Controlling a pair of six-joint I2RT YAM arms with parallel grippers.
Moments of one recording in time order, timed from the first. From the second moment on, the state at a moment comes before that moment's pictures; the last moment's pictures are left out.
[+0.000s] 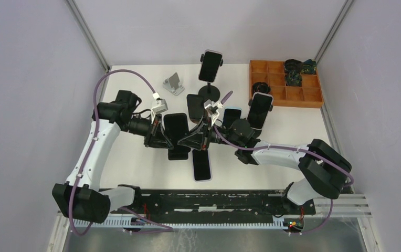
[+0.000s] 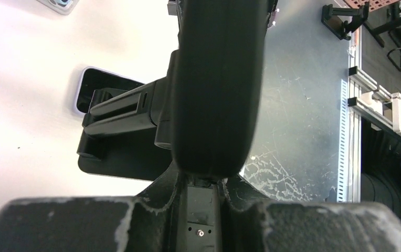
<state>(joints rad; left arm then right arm) -0.15 1.21 1.22 -1.37 1.11 0.76 0.92 1.51 0.72 1.01 -0.56 0.69</state>
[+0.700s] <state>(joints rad) -0.16 1.00 1.48 -1.24 0.97 0.72 0.86 1.37 0.67 1.22 -0.78 0.94</state>
